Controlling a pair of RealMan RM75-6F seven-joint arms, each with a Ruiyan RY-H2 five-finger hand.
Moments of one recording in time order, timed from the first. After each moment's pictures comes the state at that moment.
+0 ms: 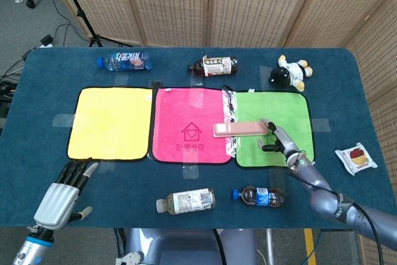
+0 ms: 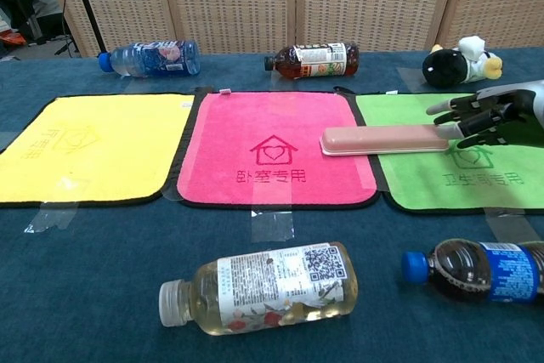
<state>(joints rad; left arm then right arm) -0.10 -1.21 0.09 -1.86 1.66 1.38 0.34 0.75 -1.29 0.26 -1.54 -0.51 0.57 0.30</state>
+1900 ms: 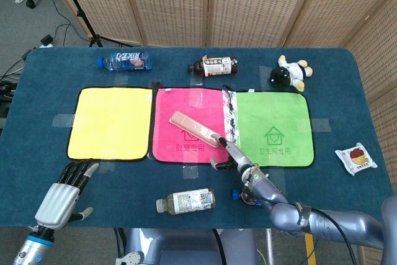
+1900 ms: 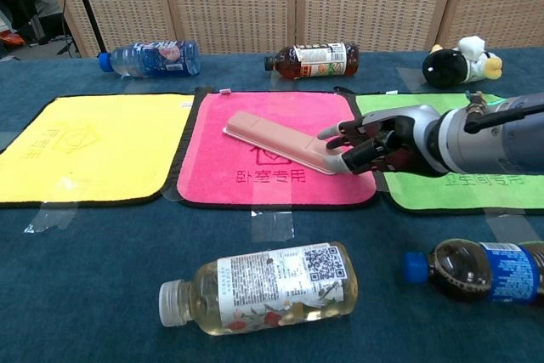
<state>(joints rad) -0.11 -1.21 0.10 -1.85 1.64 1.37 0.31 0.92 -1.45 0.26 -1.78 -0.35 0.75 0.11</state>
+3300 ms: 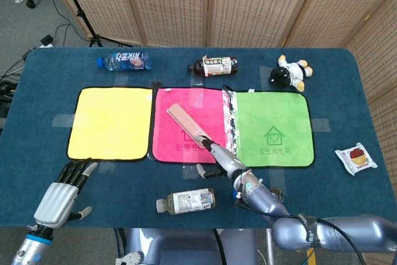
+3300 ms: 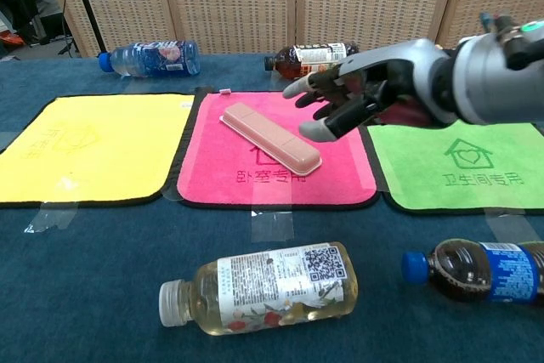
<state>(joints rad) -0.11 -1.20 0.09 -1.85 1.62 1.36 0.30 0.96 -1.29 0.27 -2.09 -0.41 0.90 -0.06</state>
